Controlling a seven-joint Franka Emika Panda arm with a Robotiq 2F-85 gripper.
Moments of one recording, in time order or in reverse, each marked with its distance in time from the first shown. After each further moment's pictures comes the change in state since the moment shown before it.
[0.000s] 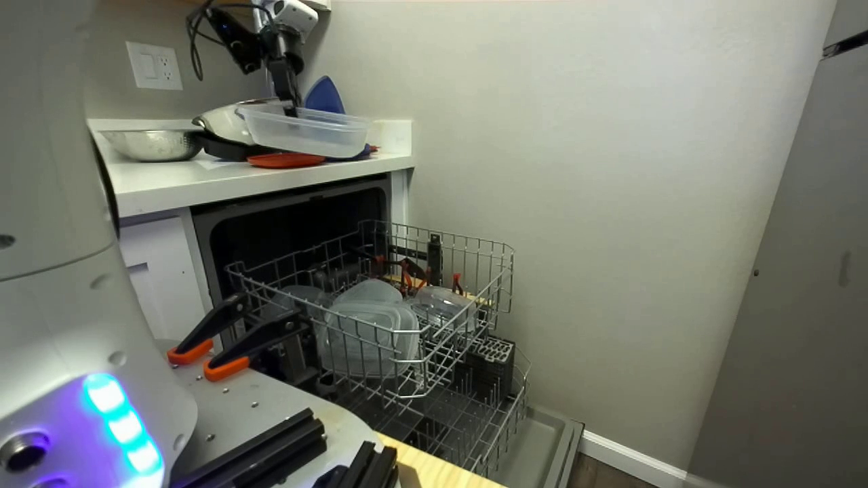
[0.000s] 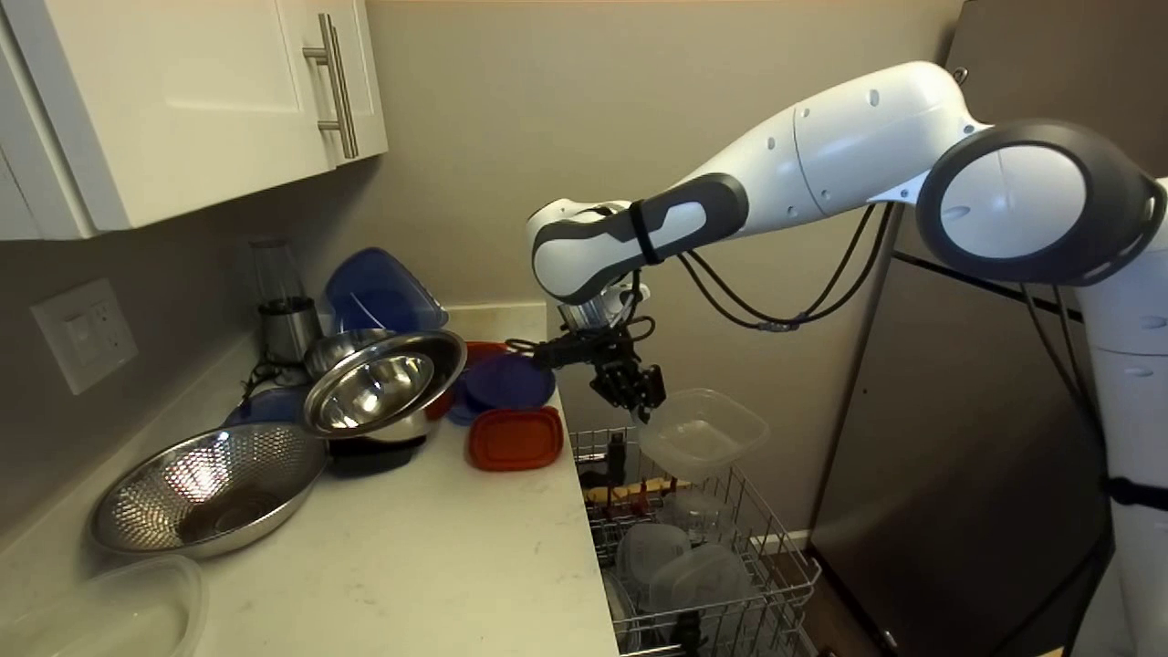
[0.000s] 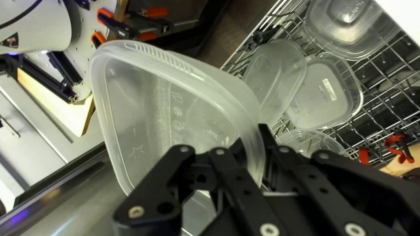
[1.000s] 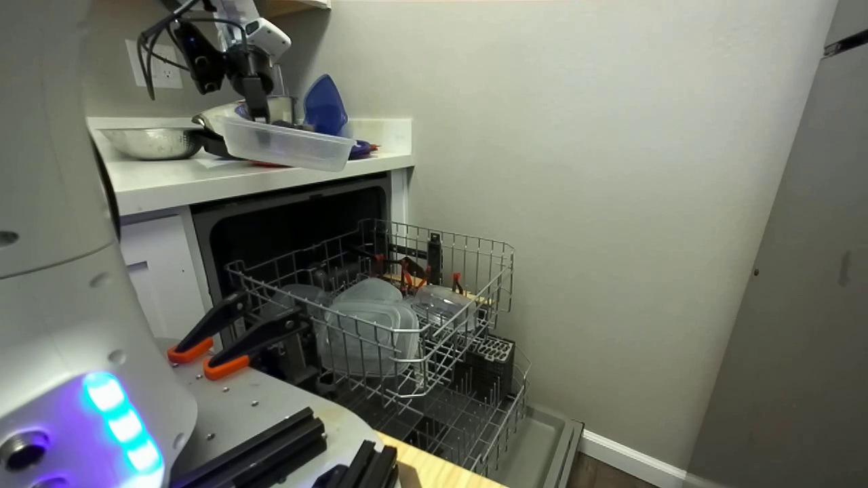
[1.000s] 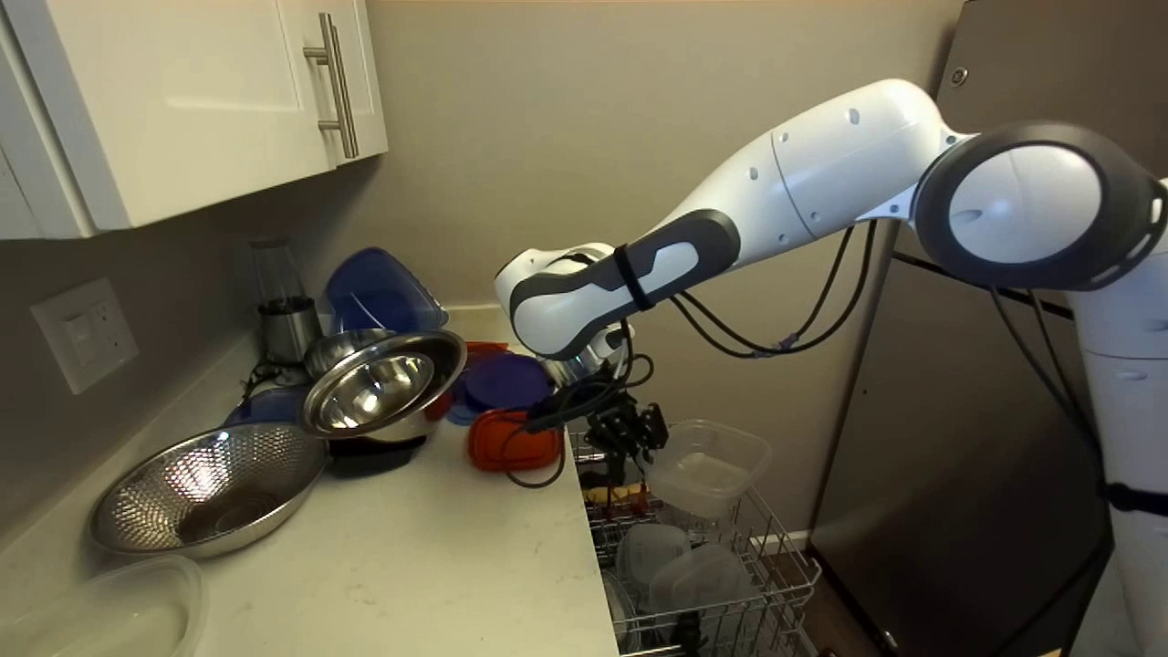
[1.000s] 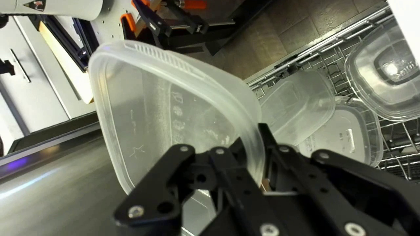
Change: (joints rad) arm 0.034 0.028 0.091 -0.088 -0.073 -0.035 -0.114
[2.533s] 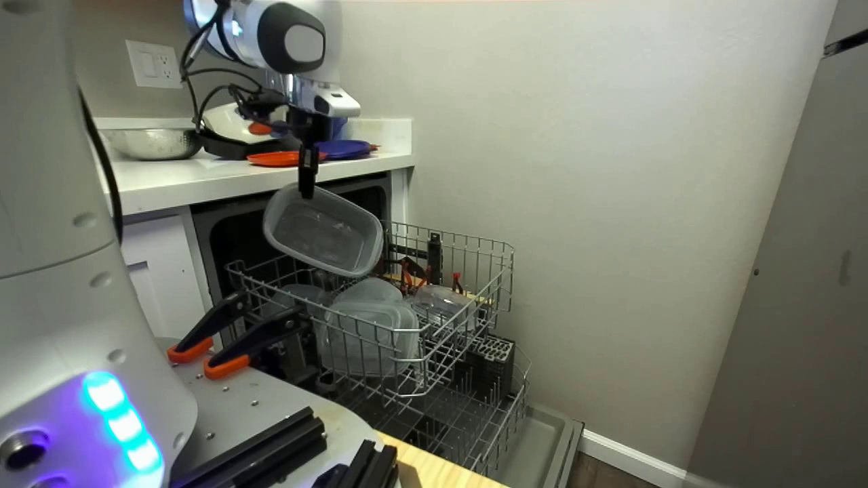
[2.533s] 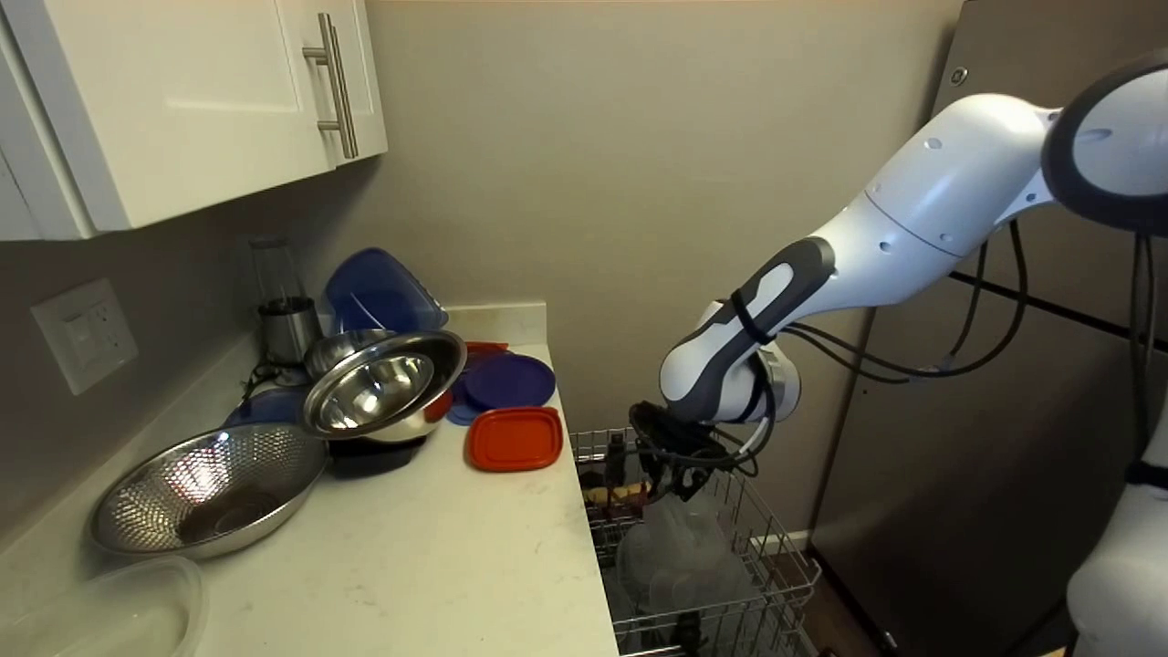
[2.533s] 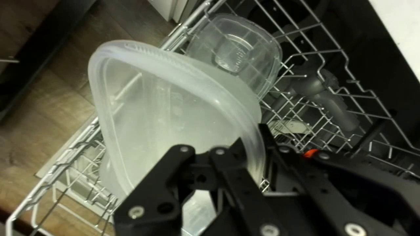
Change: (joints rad) arm -0.416 -0.260 0.132 -0.779 0.682 1.268 -0.590
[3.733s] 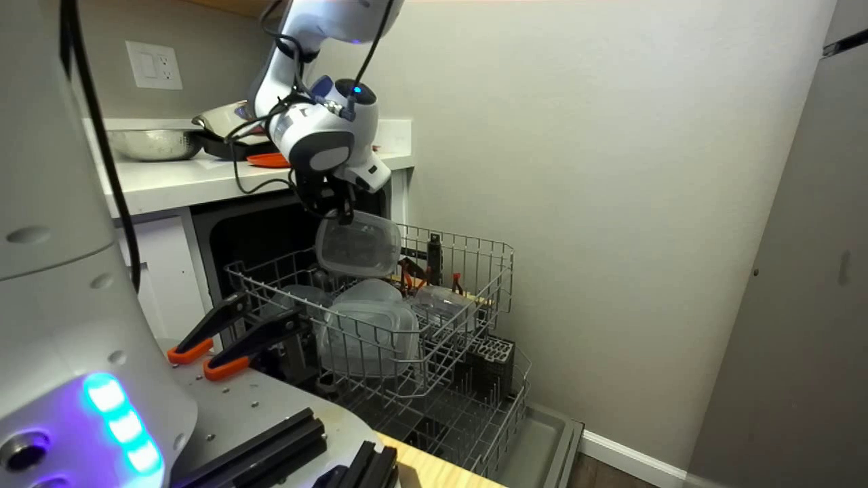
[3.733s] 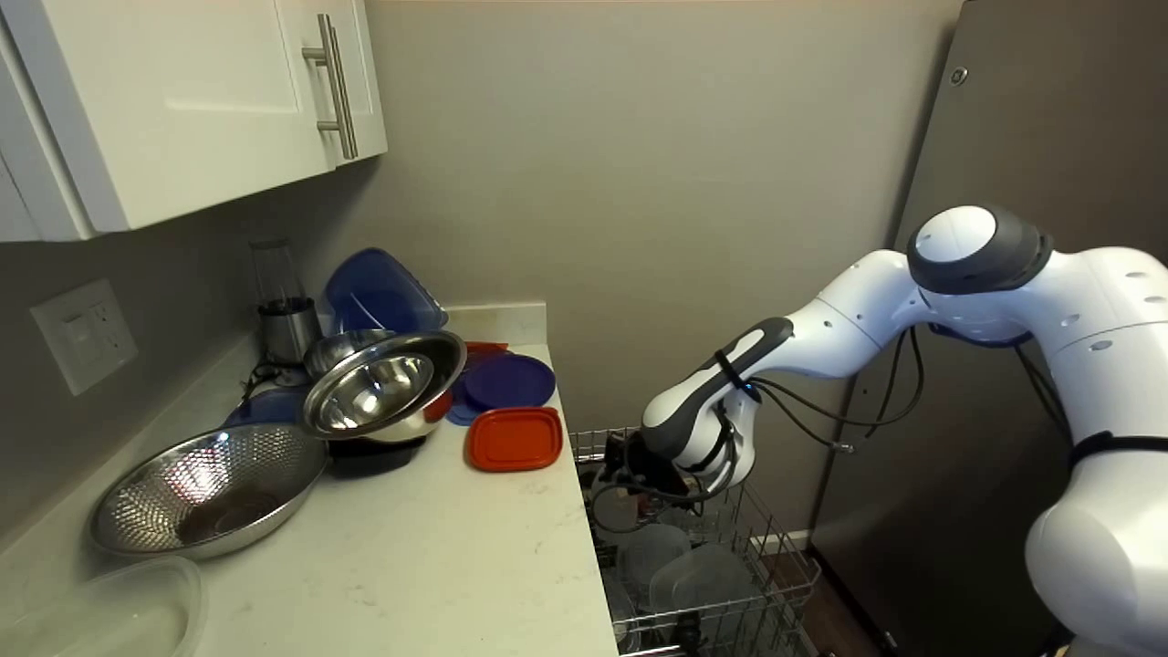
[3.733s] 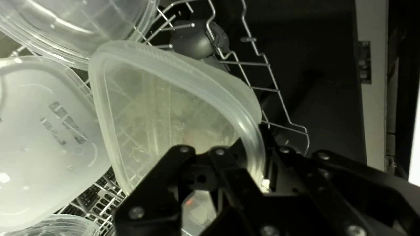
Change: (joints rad) arm -0.488 0.750 0.457 0.257 -0.146 0.682 -0.494
